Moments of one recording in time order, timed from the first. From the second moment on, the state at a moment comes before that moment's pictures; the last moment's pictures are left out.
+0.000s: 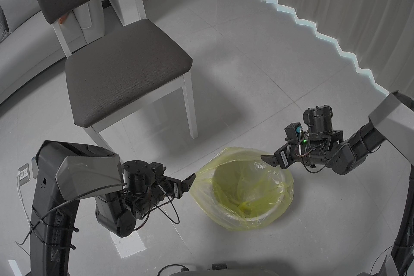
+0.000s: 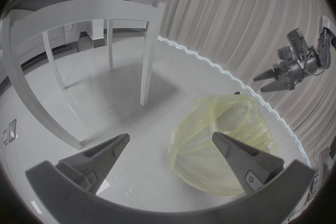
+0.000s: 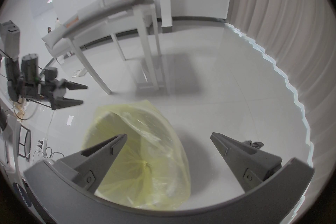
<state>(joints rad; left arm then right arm) -0.42 2.47 -0.72 -1.43 -0.05 -0.12 0.32 2.17 -1.03 -0.56 0.09 -0.24</state>
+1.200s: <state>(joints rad) -0.41 2.50 -0.74 -1.45 -0.05 -0.13 0.24 2.42 -1.22 -0.54 0.10 -0.23</state>
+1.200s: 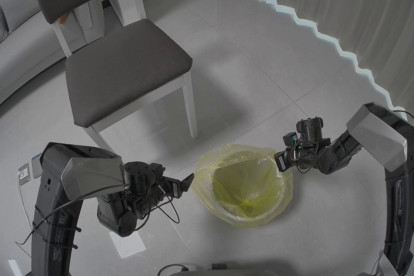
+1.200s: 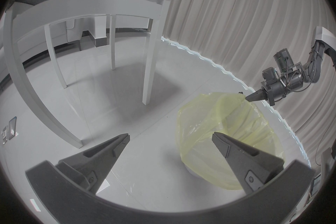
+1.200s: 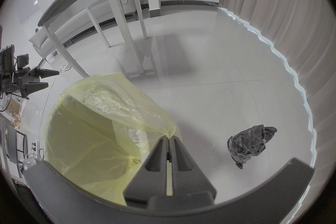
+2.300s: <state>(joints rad) -0.54 2.49 -0.96 -1.28 -0.05 -0.05 0.22 2.32 -1.16 -0.54 0.09 -0.24</state>
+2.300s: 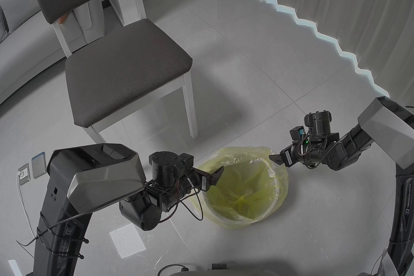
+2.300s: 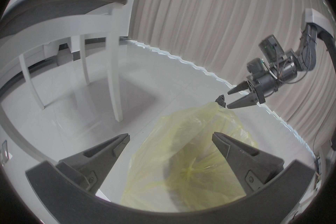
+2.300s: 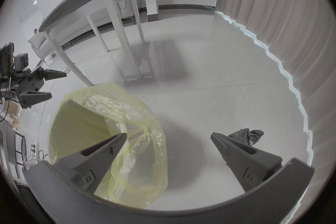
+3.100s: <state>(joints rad) -0.59 2.60 -1.34 -0.96 -0.02 0.10 0.18 2.18 -1.03 -0.56 0.10 -0.24</state>
